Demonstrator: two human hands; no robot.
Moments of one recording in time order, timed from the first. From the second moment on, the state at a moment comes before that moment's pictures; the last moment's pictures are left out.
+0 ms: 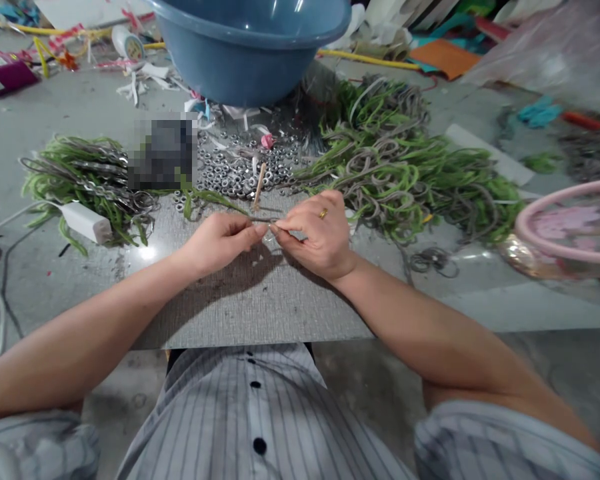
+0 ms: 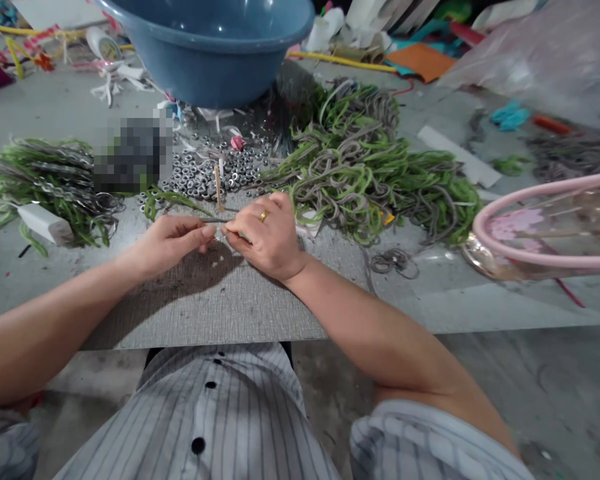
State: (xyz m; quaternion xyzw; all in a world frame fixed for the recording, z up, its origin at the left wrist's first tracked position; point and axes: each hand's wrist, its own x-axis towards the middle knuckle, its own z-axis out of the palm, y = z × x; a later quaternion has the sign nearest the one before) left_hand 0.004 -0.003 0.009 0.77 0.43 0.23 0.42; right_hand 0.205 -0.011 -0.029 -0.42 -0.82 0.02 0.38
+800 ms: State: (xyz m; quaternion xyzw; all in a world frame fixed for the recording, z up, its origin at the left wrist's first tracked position) left_hand -0.001 0.004 -0.003 0.92 0.36 0.14 0.03; right_hand 0.197 -0.005 -0.032 -0.42 -0.86 0.11 0.27
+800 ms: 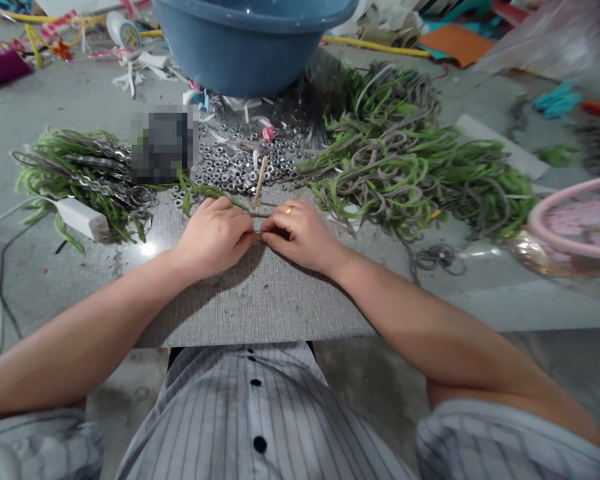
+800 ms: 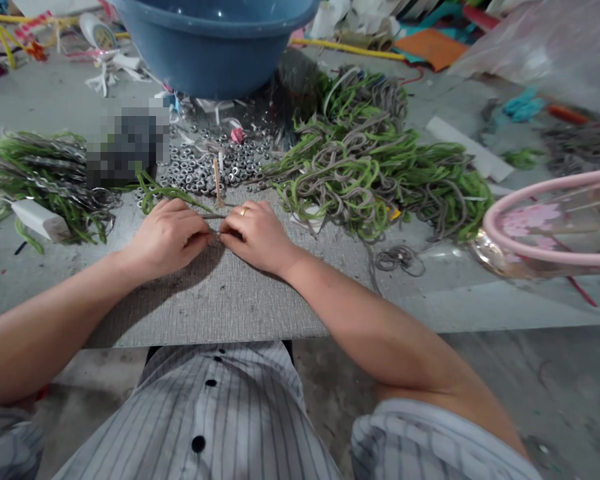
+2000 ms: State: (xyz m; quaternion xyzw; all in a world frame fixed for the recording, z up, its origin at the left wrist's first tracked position) left_hand 0.001 0.003 -0.007 0.90 0.37 0.22 0.11; right_hand 0.200 -0.003 -0.030 -0.41 -0.81 0.22 0.35
